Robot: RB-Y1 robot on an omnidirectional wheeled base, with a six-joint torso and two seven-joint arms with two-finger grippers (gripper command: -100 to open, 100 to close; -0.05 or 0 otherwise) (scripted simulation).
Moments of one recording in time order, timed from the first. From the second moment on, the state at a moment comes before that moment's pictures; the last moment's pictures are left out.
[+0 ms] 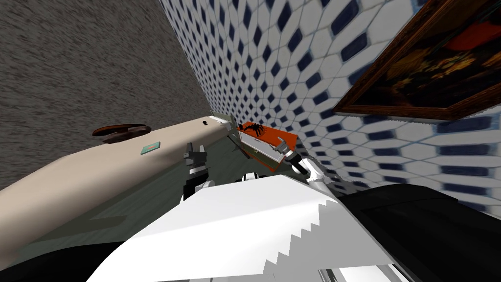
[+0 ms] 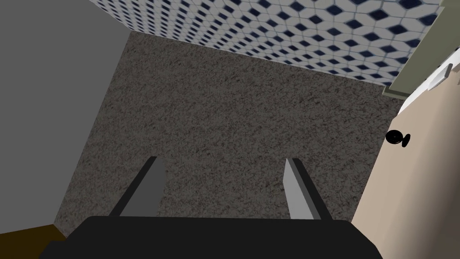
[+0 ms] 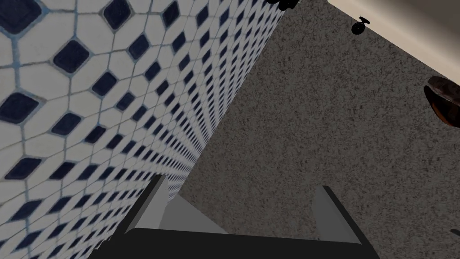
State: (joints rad) left arm 0.54 0.02 0.04 -2.24 0.10 -0.40 0.07; right arm 0.33 -0.44 -0.15 -1.81 0.73 -0.65 0.75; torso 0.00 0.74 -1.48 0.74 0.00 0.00
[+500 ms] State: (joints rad) left arm 0.54 0.02 0.04 -2.24 0.10 -0.40 0.07; right arm 0.30 -0.48 -0.16 -1.73 0.84 -0.67 0.88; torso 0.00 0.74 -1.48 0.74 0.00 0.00
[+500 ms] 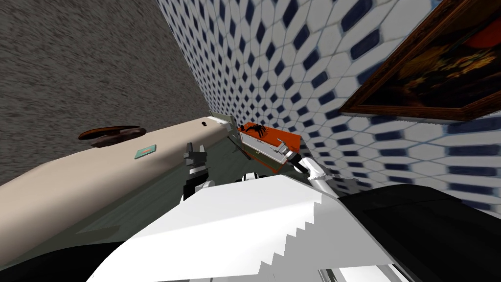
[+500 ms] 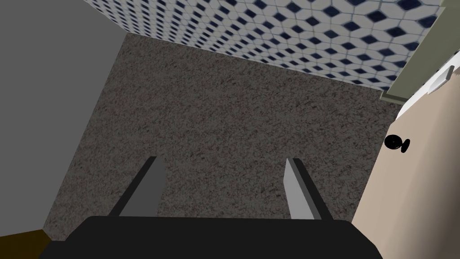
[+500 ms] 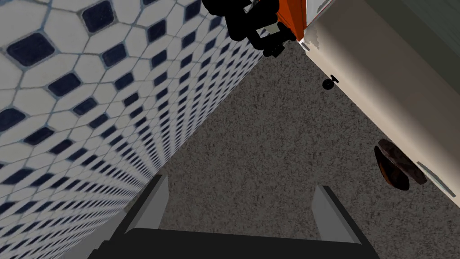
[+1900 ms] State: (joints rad) left arm 0.54 0.02 0.04 -2.24 0.10 -0.40 0.07; right arm 0.20 -0.61 -0.16 -1.44 1.12 -0.72 1.23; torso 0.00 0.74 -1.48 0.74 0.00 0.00
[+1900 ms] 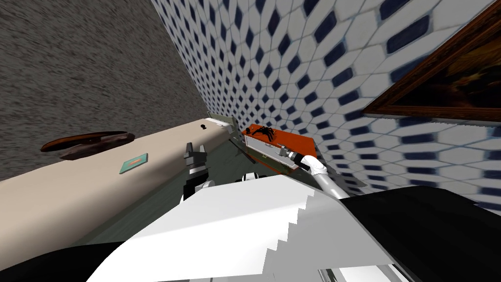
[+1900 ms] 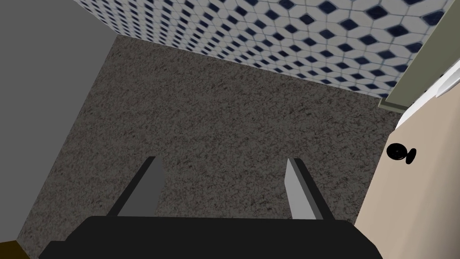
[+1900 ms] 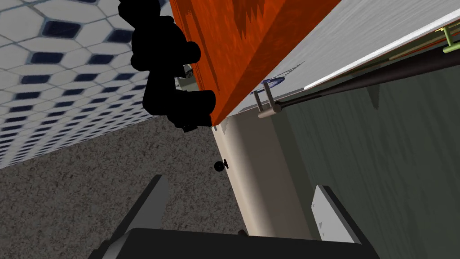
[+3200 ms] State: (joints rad) left arm 0.54 0.02 0.04 -2.24 0.10 -0.40 0.07; right arm 0.10 -0.69 -0.15 -1.19 1.32 -0.76 1.52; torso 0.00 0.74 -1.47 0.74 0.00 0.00
